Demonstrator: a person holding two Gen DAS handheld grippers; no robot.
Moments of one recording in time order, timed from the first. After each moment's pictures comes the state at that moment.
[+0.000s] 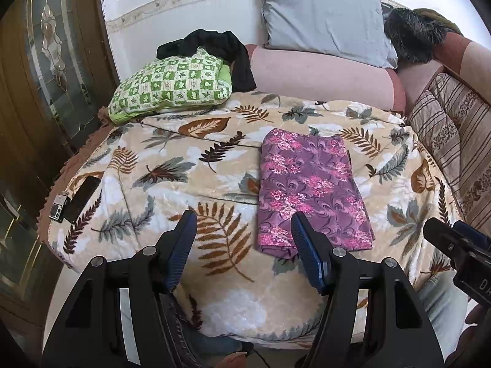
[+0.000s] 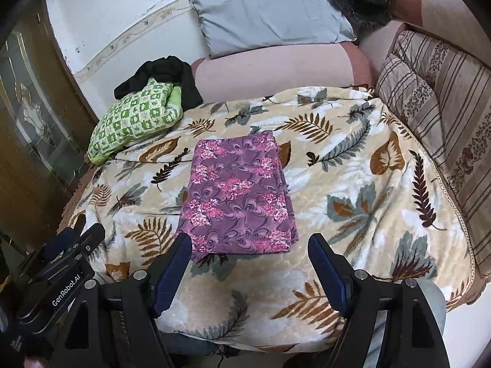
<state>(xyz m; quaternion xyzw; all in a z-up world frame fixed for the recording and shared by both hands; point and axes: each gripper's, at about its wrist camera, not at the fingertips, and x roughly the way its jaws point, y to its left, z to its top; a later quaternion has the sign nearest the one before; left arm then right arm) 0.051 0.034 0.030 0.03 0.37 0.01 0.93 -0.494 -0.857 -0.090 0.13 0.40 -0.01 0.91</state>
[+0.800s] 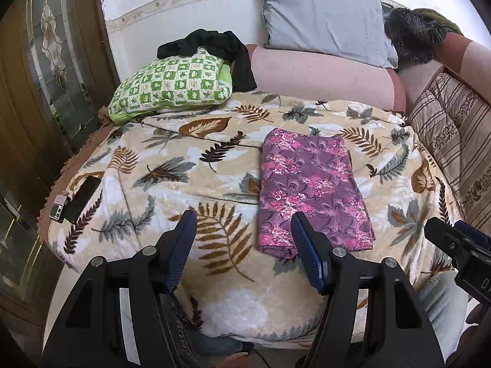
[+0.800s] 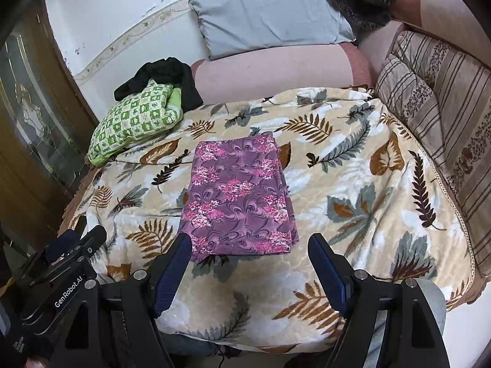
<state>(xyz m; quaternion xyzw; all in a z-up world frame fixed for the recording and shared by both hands) 0.051 0.034 0.031 0.03 0.38 0.01 0.93 -0.492 -0.859 -0.089 0.13 0.40 0.00 0.91</state>
